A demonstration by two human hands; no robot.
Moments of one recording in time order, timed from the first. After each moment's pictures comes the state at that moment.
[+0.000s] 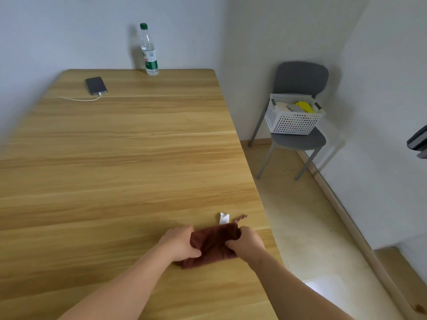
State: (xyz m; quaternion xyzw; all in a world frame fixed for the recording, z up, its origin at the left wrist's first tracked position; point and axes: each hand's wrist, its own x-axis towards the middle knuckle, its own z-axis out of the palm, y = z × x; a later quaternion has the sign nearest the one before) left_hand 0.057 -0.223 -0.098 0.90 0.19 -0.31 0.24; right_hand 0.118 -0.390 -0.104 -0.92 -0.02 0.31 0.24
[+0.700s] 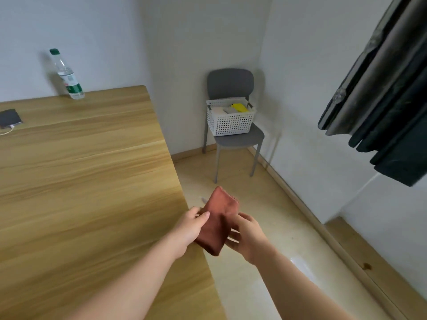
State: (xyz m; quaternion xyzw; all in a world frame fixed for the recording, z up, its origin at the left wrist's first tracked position) left_hand 0.135 -0.414 -0.071 0.75 0.21 -0.15 0.61; right_hand 0.146 -0.559 -0.065 -0.56 0.22 0.27 0.75
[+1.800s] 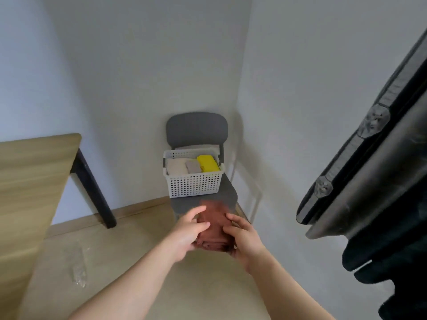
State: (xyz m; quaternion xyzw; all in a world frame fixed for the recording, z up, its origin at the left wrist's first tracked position) left_hand 0.586 -0.594 -0.036 0.64 0.24 -0.10 0.73; right_hand 0.600 -0.733 -0.037 -0.56 0.17 0.25 0.77
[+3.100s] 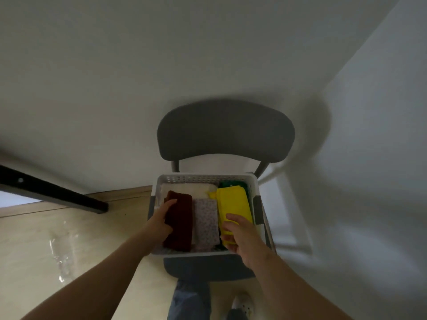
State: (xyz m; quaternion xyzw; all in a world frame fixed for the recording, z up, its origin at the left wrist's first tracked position) left_hand 1.004 -0.363 -0.181 0.67 0.36 -0.23 0.61; right_hand 1.073 -0.555 -0.167 -0.68 0.25 0.45 0.53
